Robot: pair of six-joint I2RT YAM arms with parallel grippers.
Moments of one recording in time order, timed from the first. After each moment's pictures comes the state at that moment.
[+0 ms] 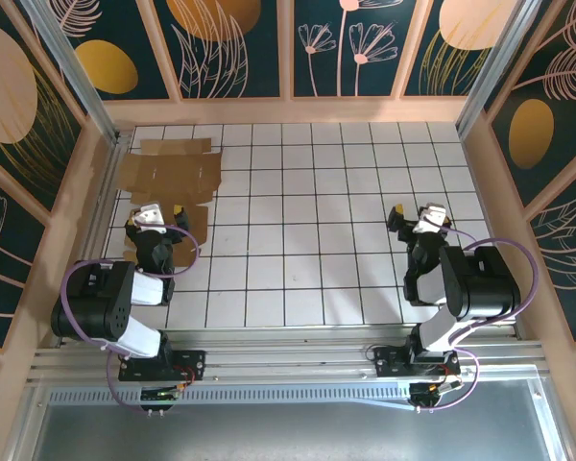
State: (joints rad) left arm -0.03 1.52 0.22 1.16 -0.27 -0.08; right arm 0.01 1.59 0.17 1.32 0.16 0.09
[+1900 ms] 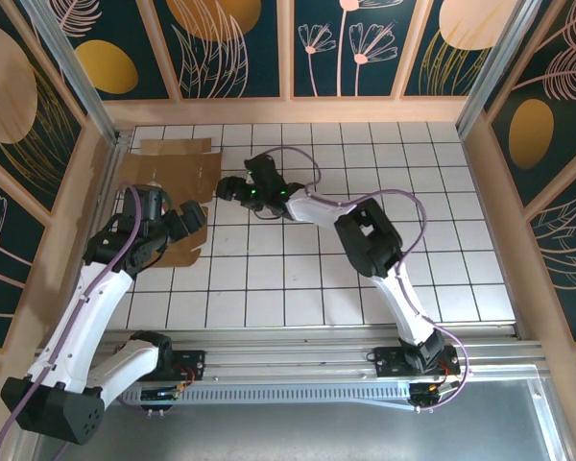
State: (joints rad) left arm -0.24 0.97 0.99 -0.84 -0.06 -0.66; right arm 0.79 2.35 1.81 -0.02 -0.27 0.89
